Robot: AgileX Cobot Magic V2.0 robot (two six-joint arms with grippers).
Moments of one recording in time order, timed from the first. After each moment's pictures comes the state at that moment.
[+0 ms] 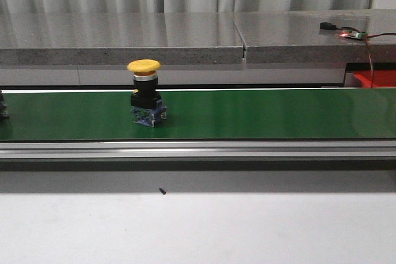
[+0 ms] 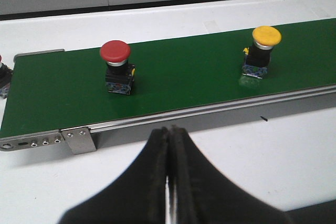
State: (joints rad) left arm -0.07 0.38 -0.68 -0.21 0.91 0.17; right arm -0.01 0.75 -0.70 0.30 0.73 -0.29
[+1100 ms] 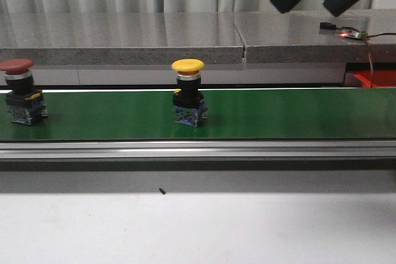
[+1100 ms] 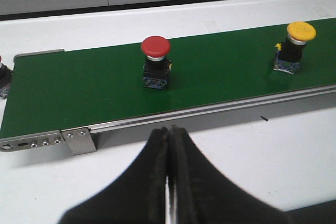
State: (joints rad) left arm -0.07 0.38 -0.68 -0.21 0.91 0.17; right arm 0.30 1.47 -1.31 0.29 0.93 -0.31
